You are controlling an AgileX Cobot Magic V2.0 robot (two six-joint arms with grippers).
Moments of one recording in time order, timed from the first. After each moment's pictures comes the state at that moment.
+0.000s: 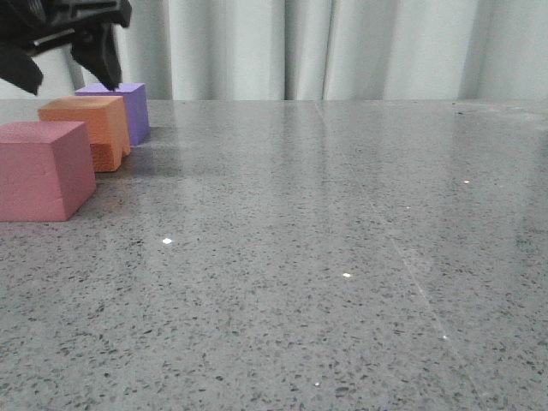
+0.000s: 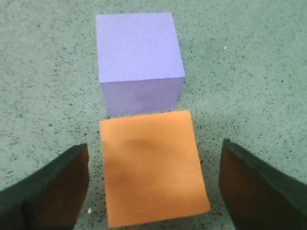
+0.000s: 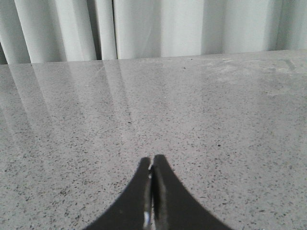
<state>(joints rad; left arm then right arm) -0.40 1.49 -1.12 0.45 0.47 -0.69 0.10 -0.01 0.03 0.03 0.10 0.09</state>
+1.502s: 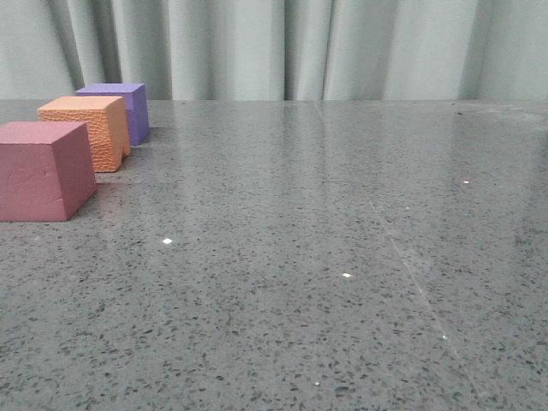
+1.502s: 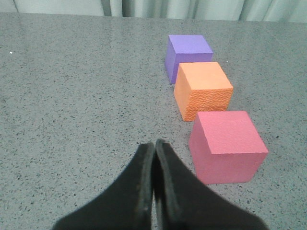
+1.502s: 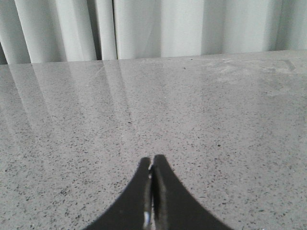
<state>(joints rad) -0.40 0.47 -0.51 0.55 0.55 -0.68 0.10 -0.01 0.03 0.03 0.10 0.09</state>
